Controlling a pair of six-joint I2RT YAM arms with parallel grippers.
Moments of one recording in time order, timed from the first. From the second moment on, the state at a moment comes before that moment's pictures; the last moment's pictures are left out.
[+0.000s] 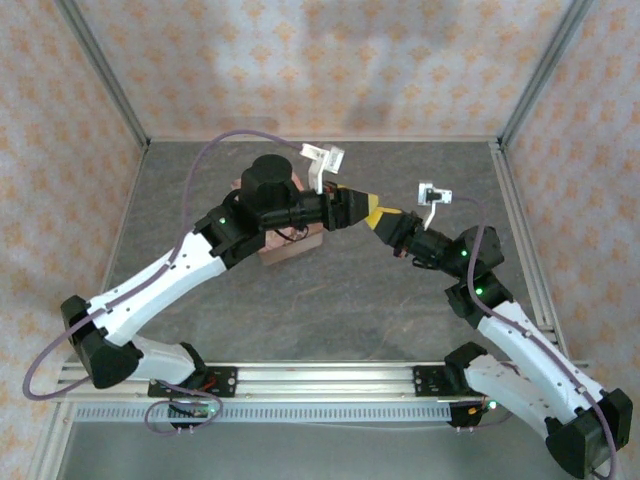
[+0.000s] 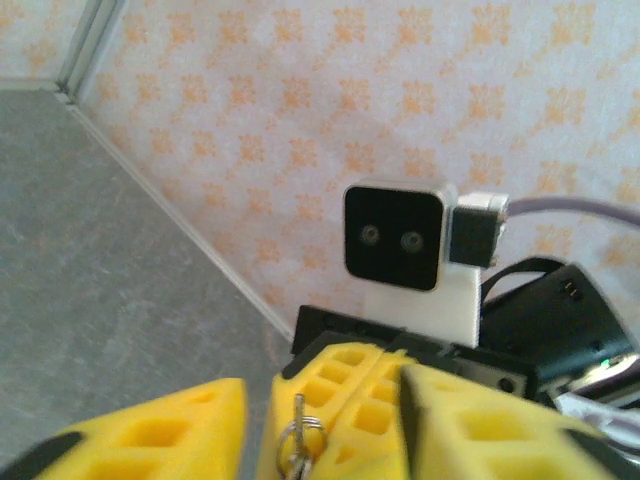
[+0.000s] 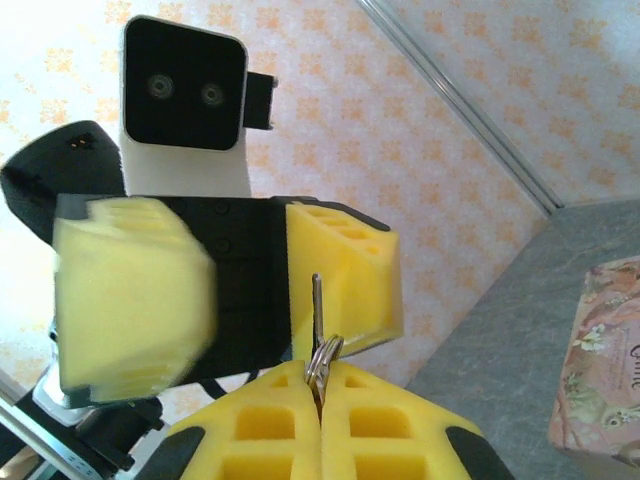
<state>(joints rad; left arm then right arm) -0.78 1.35 1.41 -0.21 0.41 -0.65 0.50 0.79 0.66 0.39 -0.60 0.90</state>
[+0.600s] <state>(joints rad) -0.77 1.34 1.48 -0.40 0.34 -0.57 0.50 0.74 0.76 0.07 -0.55 0.69</state>
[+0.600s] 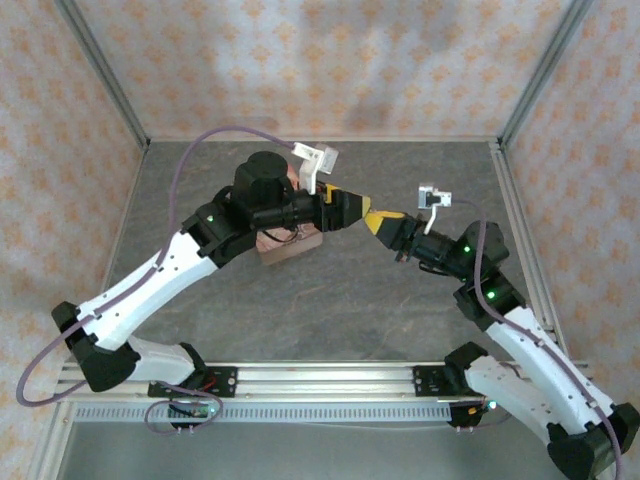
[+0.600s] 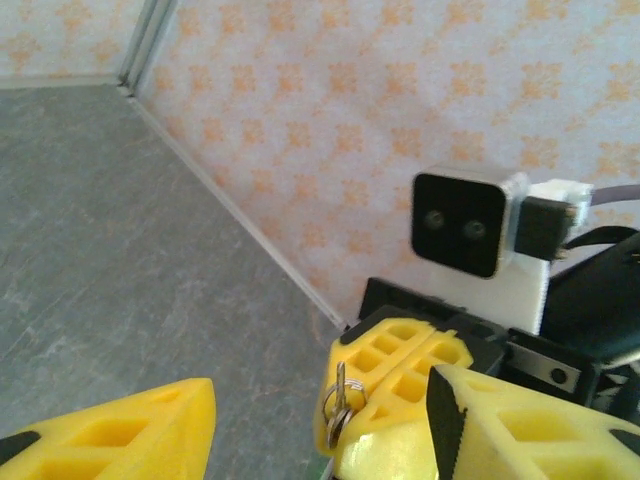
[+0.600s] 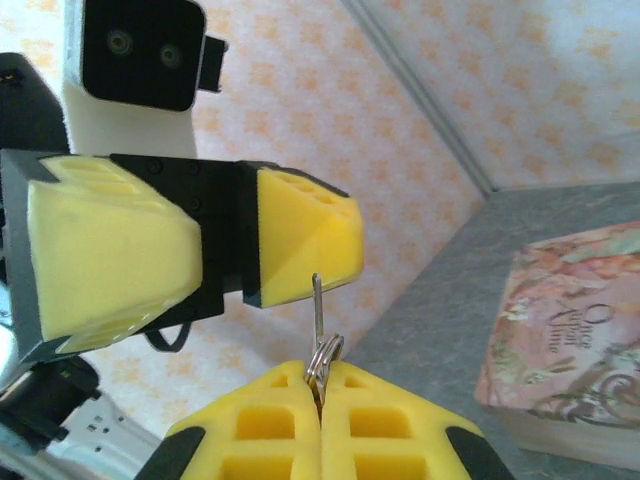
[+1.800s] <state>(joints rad) -0.78 1.51 1.69 -0.70 0.07 -0.88 1.03 0.95 0.94 -0.17 0.65 -0.17</state>
